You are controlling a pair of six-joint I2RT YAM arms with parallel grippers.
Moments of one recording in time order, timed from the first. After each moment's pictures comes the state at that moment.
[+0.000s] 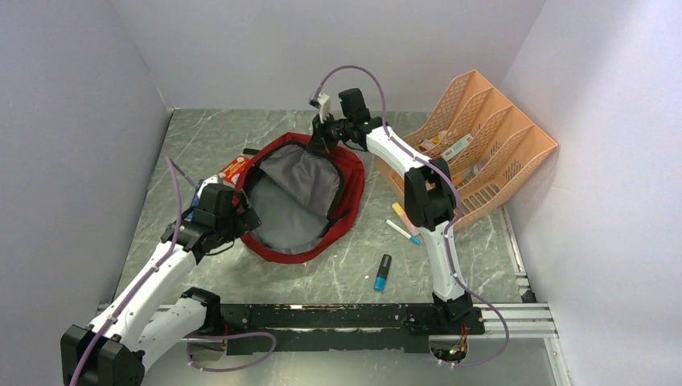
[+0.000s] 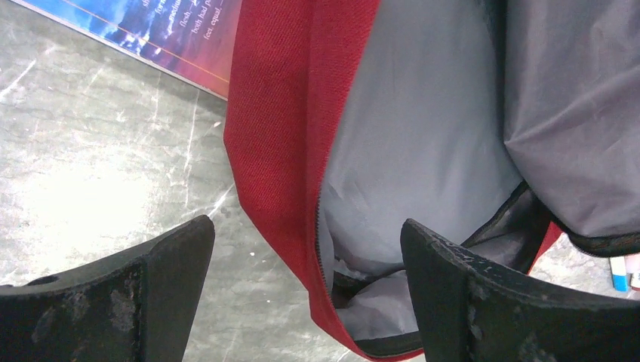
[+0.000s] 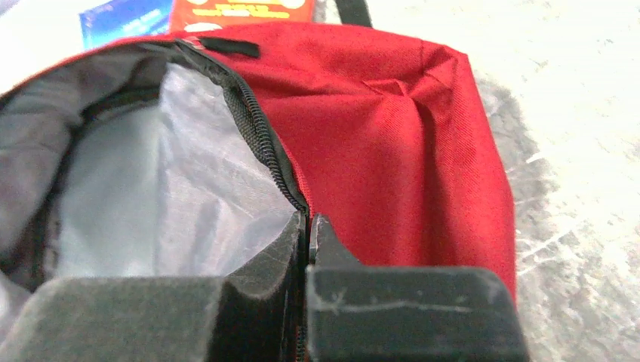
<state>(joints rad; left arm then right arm) -0.34 0.87 0.65 -0.65 -0.19 -0.77 0.49 2.30 2.00 -0.32 -0.73 -0.15</state>
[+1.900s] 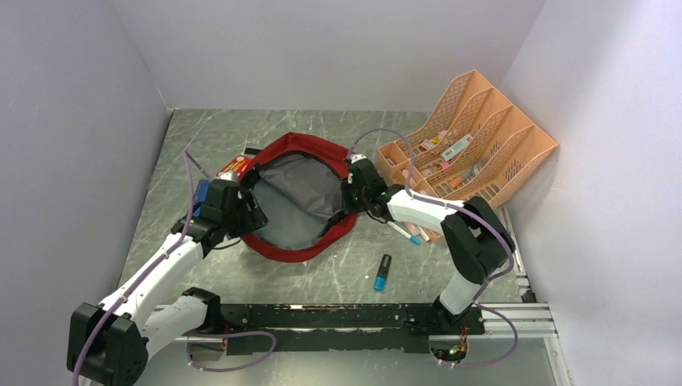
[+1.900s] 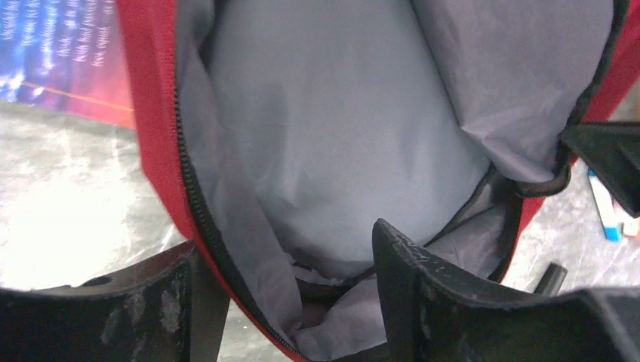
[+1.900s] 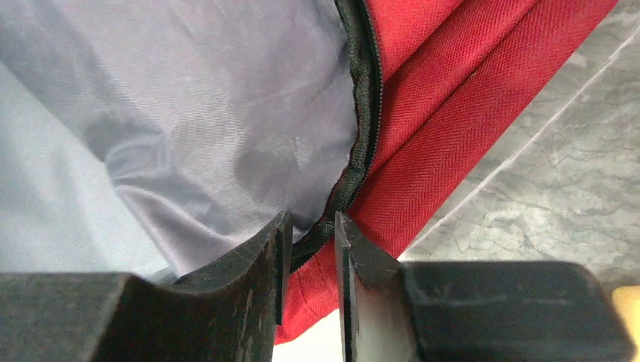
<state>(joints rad) -0.34 0.97 0.62 -0.49 -0.07 -0.69 0.66 1.70 0.96 -0.08 0.05 0.34</state>
